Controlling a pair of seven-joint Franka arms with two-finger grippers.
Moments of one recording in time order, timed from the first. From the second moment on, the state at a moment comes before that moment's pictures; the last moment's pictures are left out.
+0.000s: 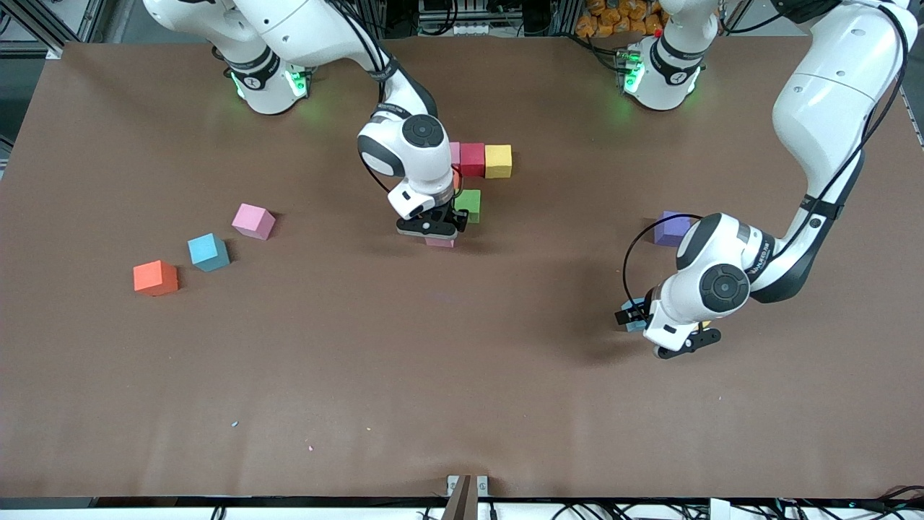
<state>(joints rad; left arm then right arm) 0.31 0.76 -0.64 -1.66 0.49 2.12 -0.82 0.69 0.55 0.14 -1.96 -0.30 2.59 1.21</state>
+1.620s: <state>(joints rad) 0.30 0.78 -0.62 -1.66 0.52 2.14 -0.82 0.54 0.45 0.15 -1.86 -0.15 2.34 0.83</state>
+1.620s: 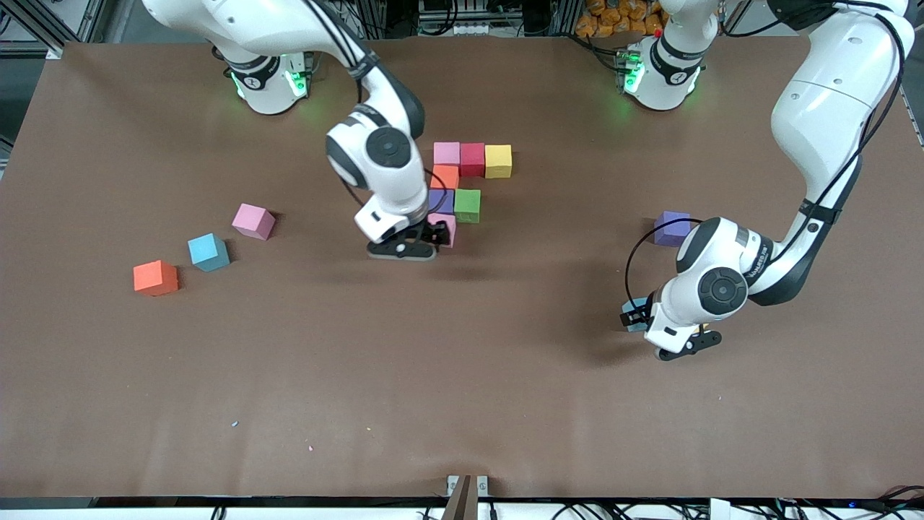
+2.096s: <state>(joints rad) 0.30 0.78 -0.62 -1.65 0.52 2.14 -0.89 0.44 0.33 0.12 -2.05 -0.14 2.33 0.43</state>
